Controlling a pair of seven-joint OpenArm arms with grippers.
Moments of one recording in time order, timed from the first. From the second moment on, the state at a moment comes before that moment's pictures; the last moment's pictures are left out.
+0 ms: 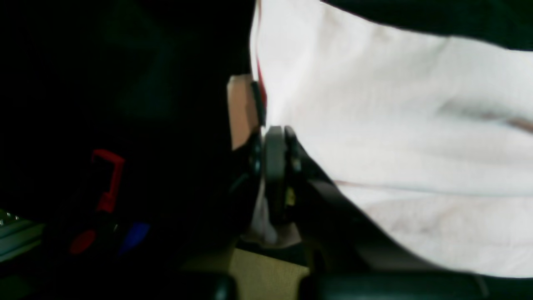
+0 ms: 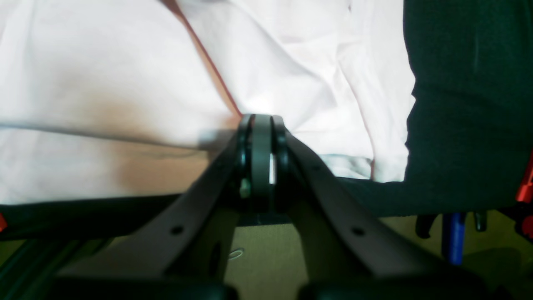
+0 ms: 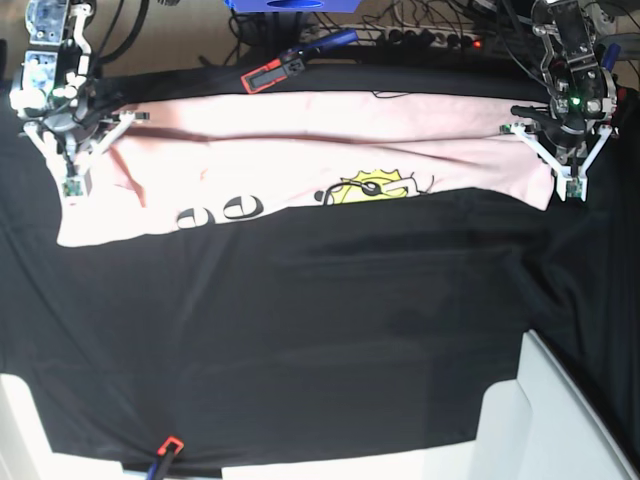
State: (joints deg) left arm 18.9 -9.9 -28.6 90.6 4.1 -16.9 40.7; right arm -22.7 4.1 16.0 99.9 -1.4 13.5 -51.6
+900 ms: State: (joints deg) left arm 10.0 -9.8 -29.5 85.8 5.3 -16.7 37.0; right arm -22.6 2.9 15.2 99.9 -1.4 13.6 -52.3
